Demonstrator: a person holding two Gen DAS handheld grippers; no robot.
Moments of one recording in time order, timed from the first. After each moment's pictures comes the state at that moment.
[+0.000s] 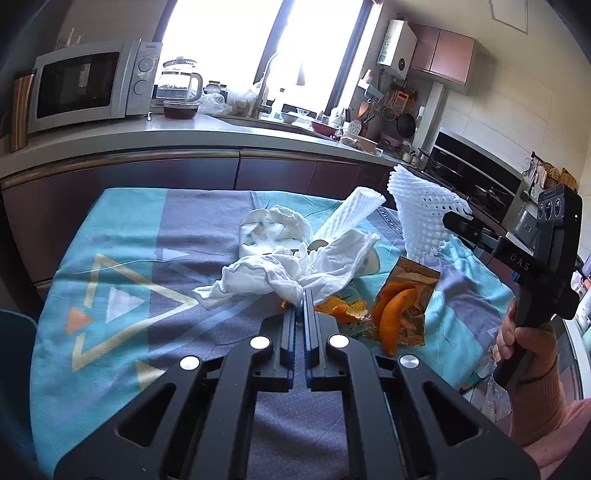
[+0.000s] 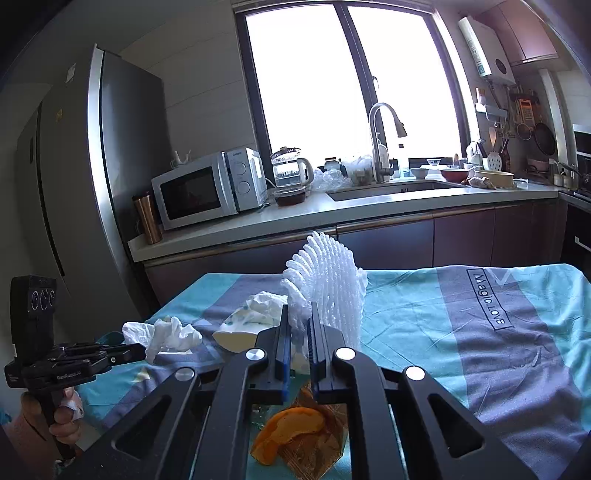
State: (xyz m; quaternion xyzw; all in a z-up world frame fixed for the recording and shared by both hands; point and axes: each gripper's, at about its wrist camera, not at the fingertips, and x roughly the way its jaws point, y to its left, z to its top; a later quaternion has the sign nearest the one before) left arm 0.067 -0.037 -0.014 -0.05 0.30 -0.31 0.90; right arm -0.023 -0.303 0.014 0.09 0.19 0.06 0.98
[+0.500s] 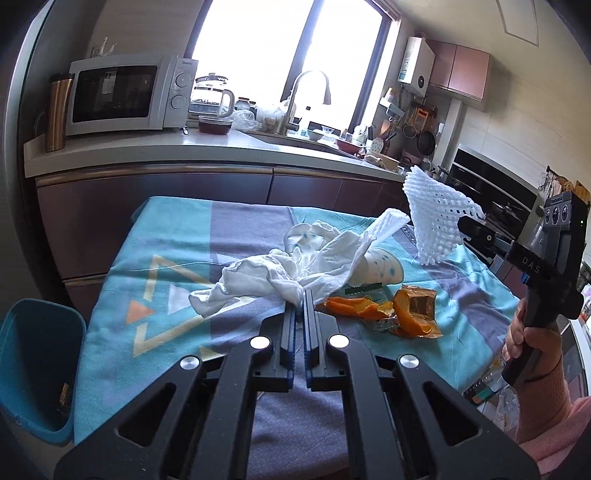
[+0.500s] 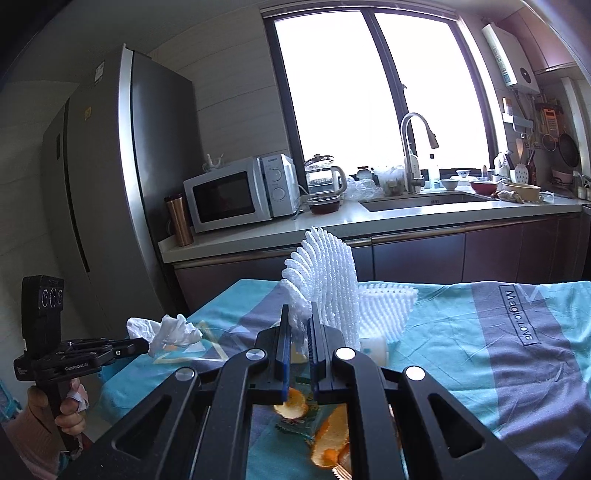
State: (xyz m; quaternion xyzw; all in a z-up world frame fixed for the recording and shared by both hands) left arm 0.044 0.020 0.001 -0.06 0.28 -0.27 0.92; right arm -0.022 -0.268 0.026 0.08 0.17 0.13 0.97
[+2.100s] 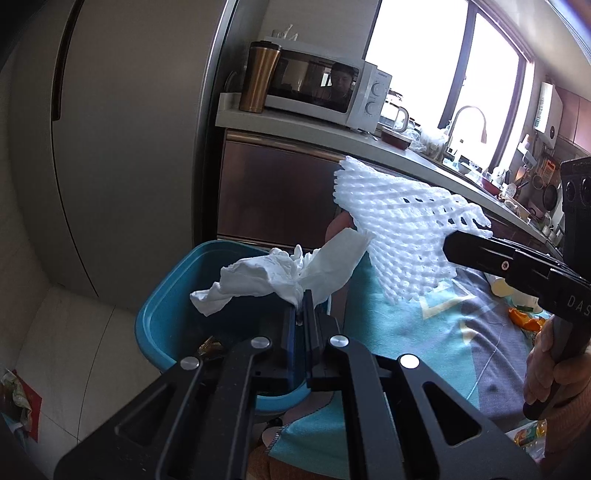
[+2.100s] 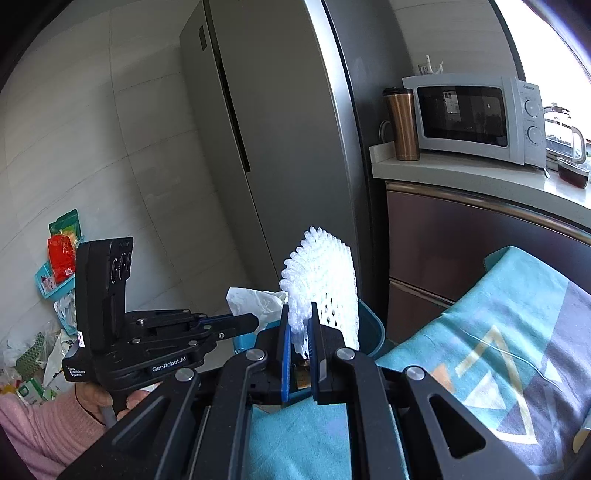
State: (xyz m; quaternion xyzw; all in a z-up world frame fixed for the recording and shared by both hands) left arm 0.028 0.261 -0.043 -0.12 0.31 -0.01 0.94; right arm 0.081 0.046 0.006 -0.01 0.28 0.46 0.84
